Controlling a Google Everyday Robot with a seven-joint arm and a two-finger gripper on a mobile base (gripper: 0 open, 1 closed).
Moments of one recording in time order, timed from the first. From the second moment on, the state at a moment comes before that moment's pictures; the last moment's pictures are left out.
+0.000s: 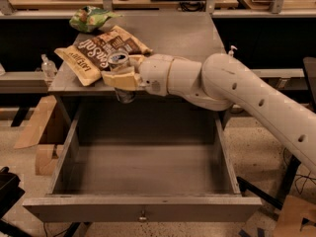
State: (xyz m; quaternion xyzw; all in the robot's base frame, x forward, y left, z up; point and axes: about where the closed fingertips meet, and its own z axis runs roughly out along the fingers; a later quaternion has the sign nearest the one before) arm 0.595 0.092 0.925 -0.44 0.58 0.37 0.58
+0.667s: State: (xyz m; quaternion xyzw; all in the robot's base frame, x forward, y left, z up) arm 0.563 0.115 0.817 -0.42 0.57 0.41 0.57
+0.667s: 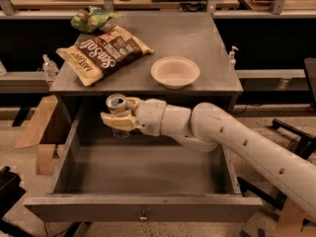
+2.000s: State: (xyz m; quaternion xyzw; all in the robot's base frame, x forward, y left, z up) arm 0.591 0.123 0.682 -0.49 0.54 0.39 0.56
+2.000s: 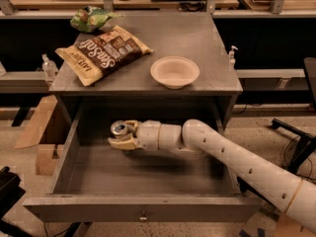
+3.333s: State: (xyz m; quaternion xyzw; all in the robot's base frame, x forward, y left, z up) arm 0.587 0.132 0.684 -0.49 0.54 0.40 0.56
